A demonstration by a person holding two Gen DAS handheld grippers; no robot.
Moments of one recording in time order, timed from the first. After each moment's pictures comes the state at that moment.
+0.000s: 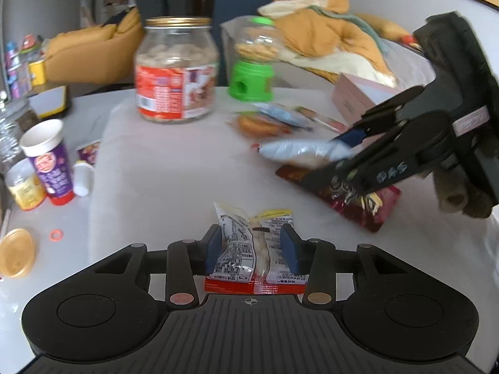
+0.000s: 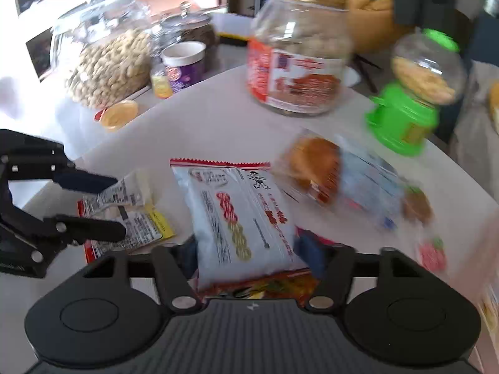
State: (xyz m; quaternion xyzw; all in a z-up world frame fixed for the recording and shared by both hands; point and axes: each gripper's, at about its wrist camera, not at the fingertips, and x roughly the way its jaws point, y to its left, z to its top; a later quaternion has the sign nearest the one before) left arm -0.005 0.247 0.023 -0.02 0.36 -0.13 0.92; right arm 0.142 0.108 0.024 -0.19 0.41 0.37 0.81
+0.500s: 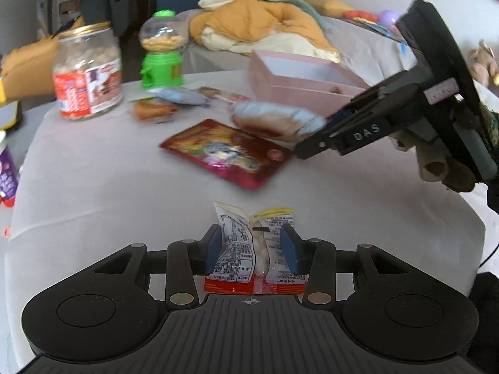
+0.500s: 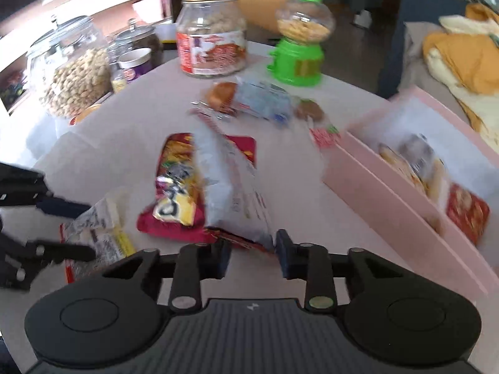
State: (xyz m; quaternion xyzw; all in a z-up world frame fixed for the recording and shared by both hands) left arm -0.059 0.157 0.022 0.02 0.36 -0.20 0.91; right arm 0.088 -0.018 0.030 -0.14 0.42 0.28 0.85
